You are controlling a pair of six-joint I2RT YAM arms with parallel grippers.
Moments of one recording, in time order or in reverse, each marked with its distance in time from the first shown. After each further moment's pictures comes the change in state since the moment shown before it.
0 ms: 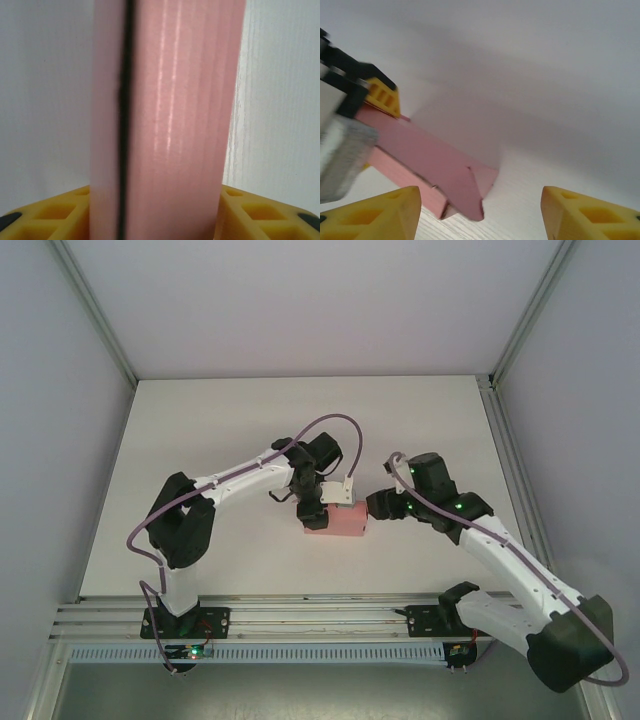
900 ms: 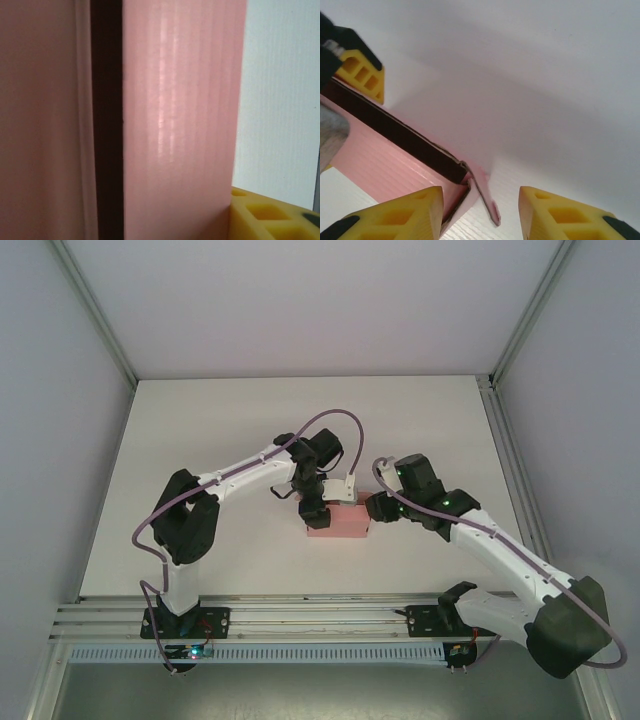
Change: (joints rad) left arm 0.015 0.039 0.056 -0.041 0.063 0.021; right arm 0.053 0.072 0.005 0.024 0.088 -0.058
